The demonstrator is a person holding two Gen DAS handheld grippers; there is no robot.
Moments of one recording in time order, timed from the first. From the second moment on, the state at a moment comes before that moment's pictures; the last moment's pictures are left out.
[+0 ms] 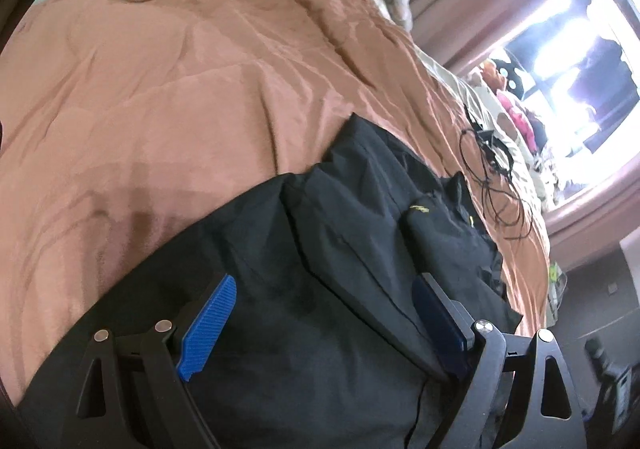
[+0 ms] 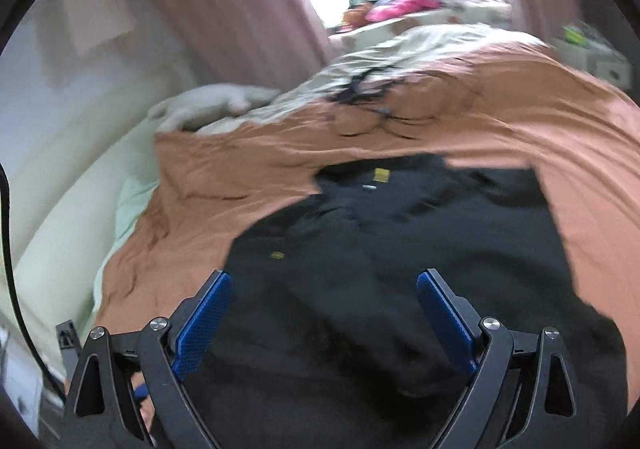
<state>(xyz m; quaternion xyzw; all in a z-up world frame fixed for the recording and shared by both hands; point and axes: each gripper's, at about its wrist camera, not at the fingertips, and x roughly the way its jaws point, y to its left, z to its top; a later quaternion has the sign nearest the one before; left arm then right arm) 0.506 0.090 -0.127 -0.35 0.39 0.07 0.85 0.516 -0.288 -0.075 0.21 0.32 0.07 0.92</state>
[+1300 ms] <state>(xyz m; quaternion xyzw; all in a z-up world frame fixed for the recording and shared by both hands) 0.731 -0.161 -0.149 0.05 0.49 -0.01 0.87 0.497 -0.458 -0.222 0.51 0.37 -0.08 0.77</state>
